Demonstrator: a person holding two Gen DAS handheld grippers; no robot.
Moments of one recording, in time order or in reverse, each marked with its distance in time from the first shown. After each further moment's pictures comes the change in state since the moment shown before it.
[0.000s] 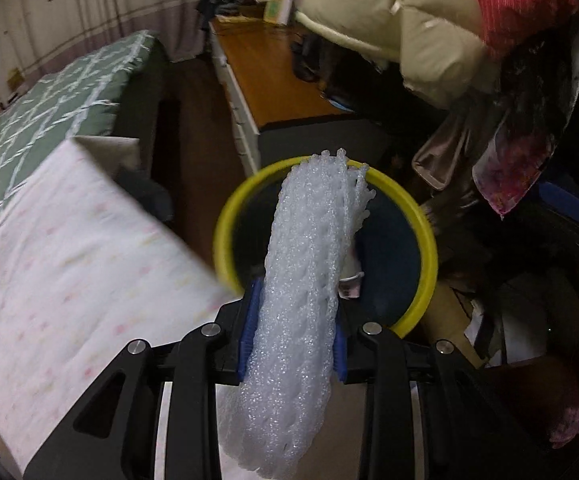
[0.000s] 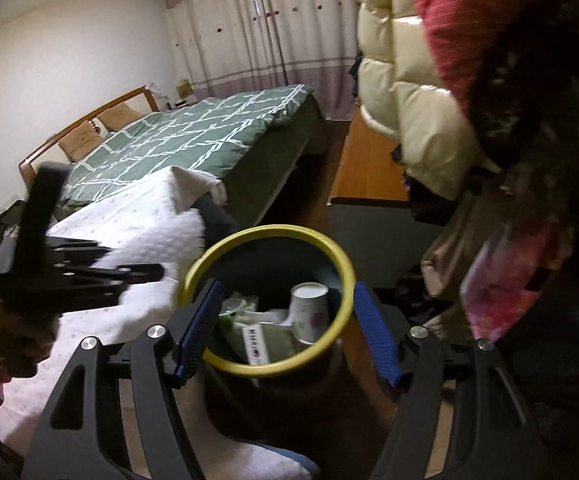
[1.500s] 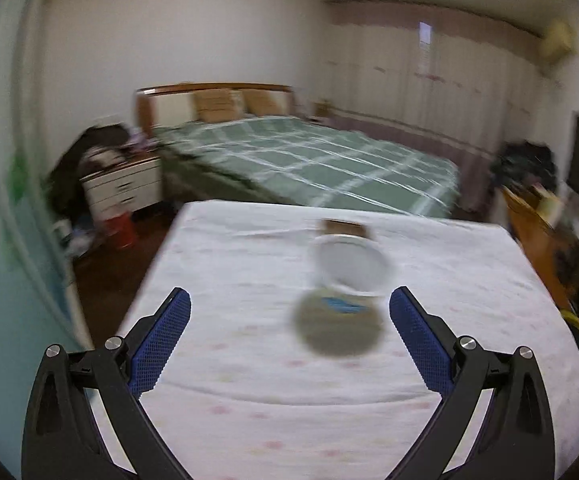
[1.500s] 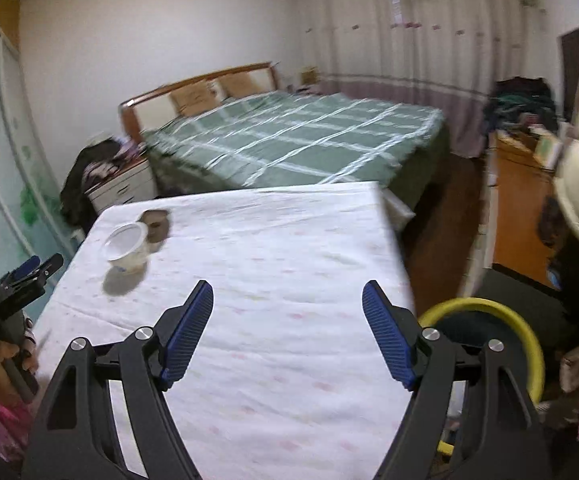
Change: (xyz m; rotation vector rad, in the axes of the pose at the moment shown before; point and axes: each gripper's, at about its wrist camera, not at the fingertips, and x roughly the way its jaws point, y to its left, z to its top) left arm -0.259 0.266 -0.347 -0.787 -0.534 0.761; right arm 0.055 0.270 0.037 -0.314 0.034 0.339
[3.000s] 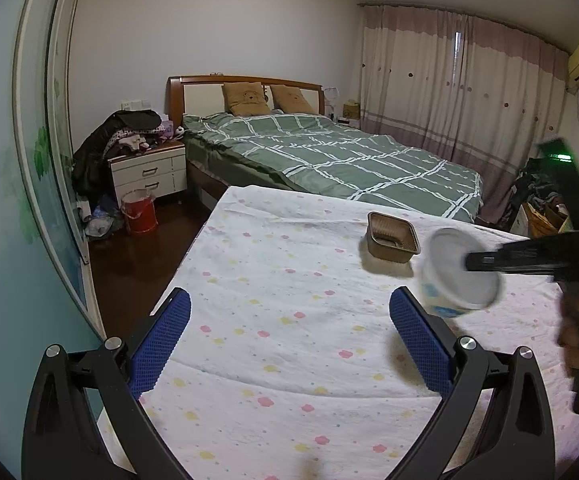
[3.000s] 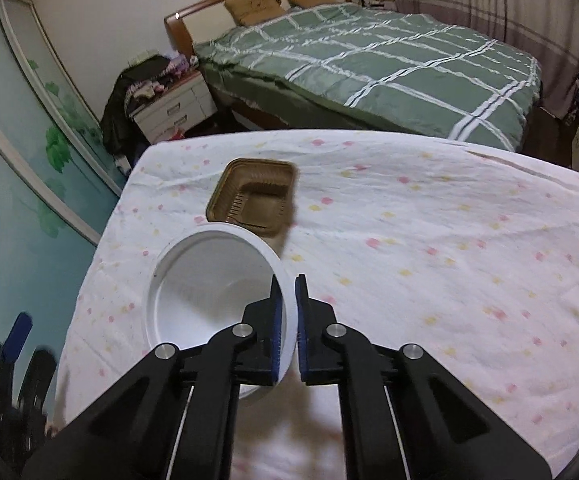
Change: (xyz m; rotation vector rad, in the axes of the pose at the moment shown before) left arm 0.000 0.016 -0.018 -0.050 0.014 0.056; right arm 0.202 0.155 0.049 -0.051 0.318 0.185
